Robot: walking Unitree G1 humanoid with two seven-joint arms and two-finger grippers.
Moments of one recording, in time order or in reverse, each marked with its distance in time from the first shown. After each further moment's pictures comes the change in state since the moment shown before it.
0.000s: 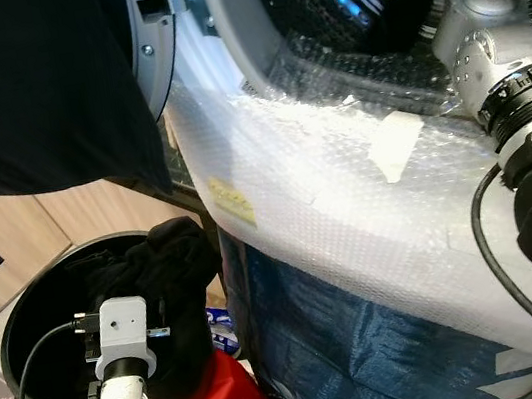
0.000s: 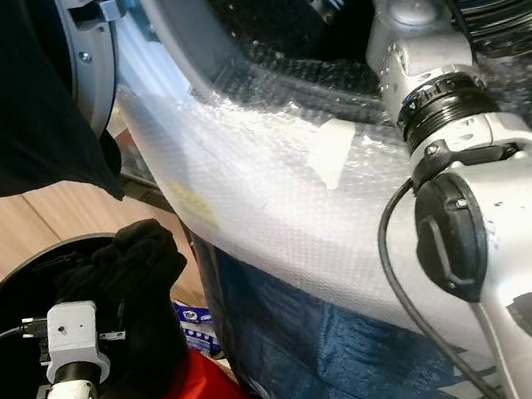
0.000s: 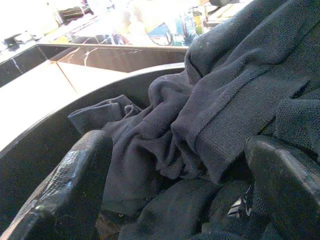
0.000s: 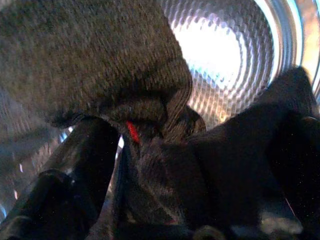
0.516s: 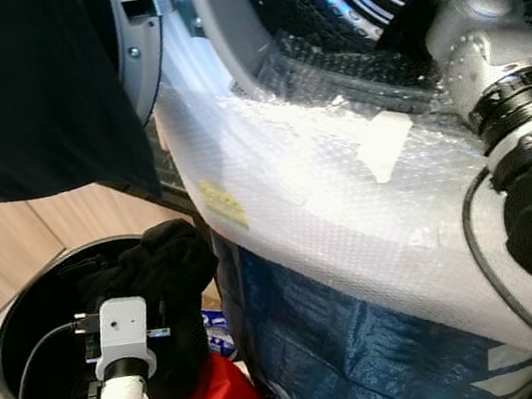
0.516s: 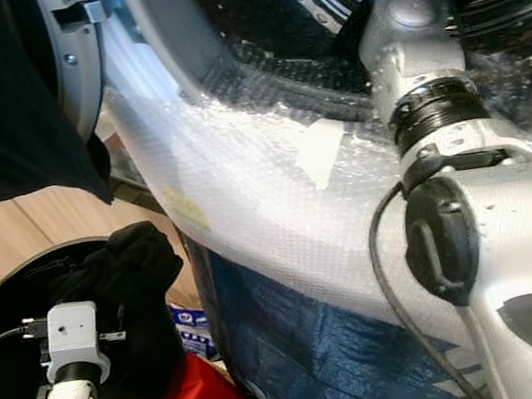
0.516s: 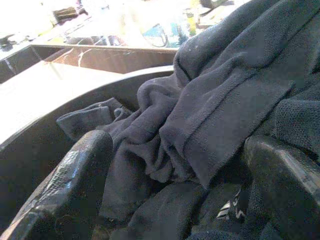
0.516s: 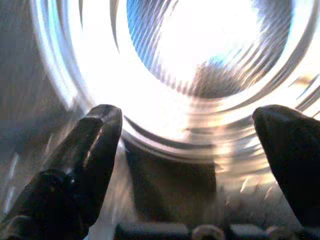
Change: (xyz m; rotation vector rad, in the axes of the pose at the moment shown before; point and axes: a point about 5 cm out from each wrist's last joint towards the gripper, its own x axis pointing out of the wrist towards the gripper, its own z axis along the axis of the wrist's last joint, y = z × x) left arm 0.001 -0.006 0.002 -0.010 -0.004 -0.013; right arm -0.011 0.009 -0.020 0.115 0.017 -0.064
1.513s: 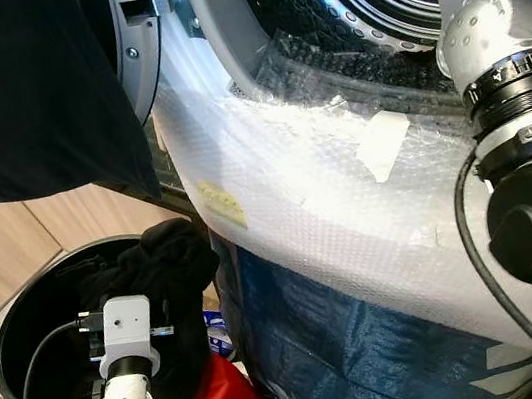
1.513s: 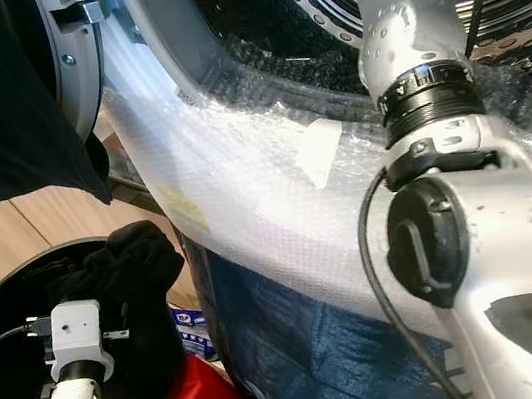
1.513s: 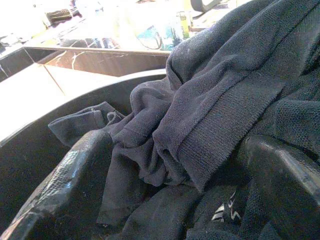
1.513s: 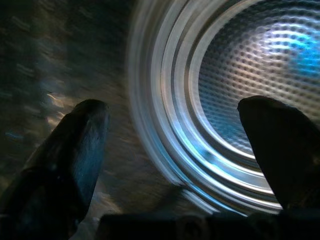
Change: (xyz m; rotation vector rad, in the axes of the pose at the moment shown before) left arm 0.000 0.000 -0.001 -0.006 0.004 0.003; right arm -0.007 0.022 0.062 0.542 -0.188 0.381
